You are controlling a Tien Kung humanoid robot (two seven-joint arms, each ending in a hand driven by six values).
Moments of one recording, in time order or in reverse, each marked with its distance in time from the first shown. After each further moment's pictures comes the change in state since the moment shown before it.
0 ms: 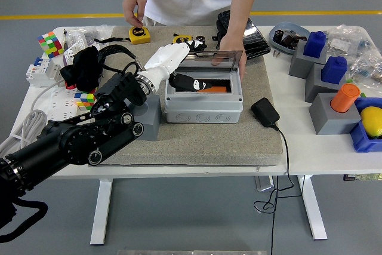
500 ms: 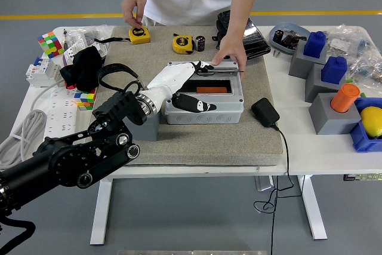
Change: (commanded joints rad) left arm 0.094 0.050 0.023 -0.164 -0.003 -0.015 0.033; right arm -0.013 0.004 0.017 -0.001 -0.001 0.001 0.000
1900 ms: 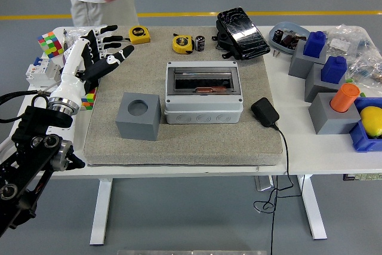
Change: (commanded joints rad) left arm 0.444 0.079 -0.659 -0.264 -0.475 0.054 -0.198; right arm 0.012 0.005 0.021 0.000 -0.009 0.000 0.001
